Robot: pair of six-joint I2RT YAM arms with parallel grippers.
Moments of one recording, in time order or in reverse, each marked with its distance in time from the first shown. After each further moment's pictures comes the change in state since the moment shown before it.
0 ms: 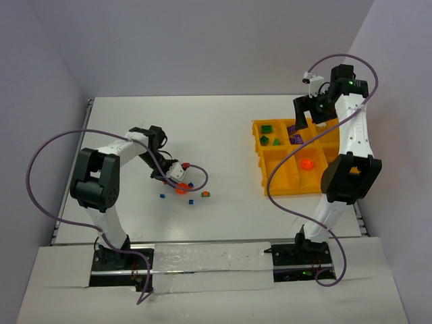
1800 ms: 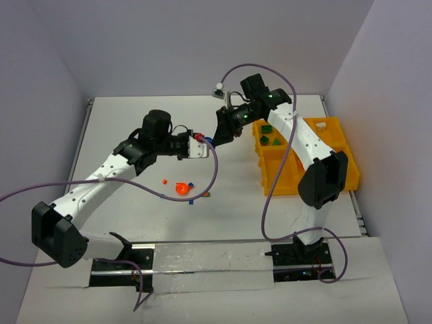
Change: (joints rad) left arm -0.288 -0.512 -0.051 0.685 0.055 -0.856; right arm 0.619 0.002 -0.106 0.234 -0.601 0.296
